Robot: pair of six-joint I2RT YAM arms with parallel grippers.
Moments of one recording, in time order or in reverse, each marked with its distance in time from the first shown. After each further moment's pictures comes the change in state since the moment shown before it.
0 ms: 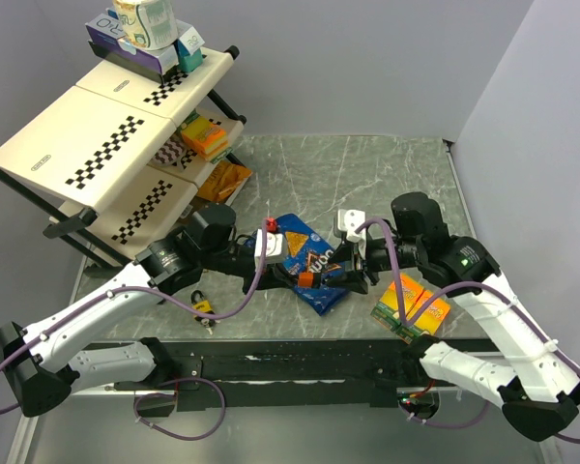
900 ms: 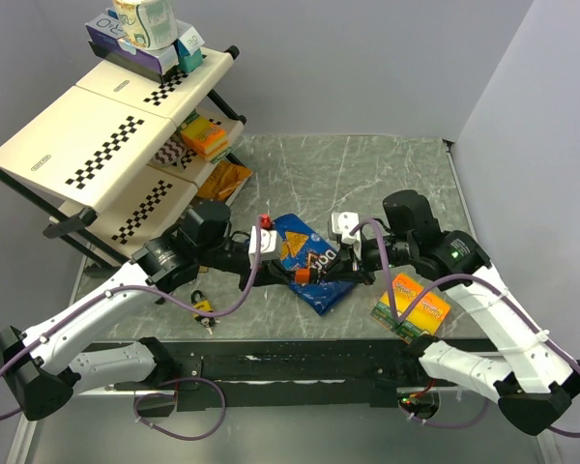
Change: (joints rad) left arm 0.054 -0.005 -0.003 -0.008 0.047 0.026; right arm -0.011 0.049 0.000 -0.043 -0.050 -0.089
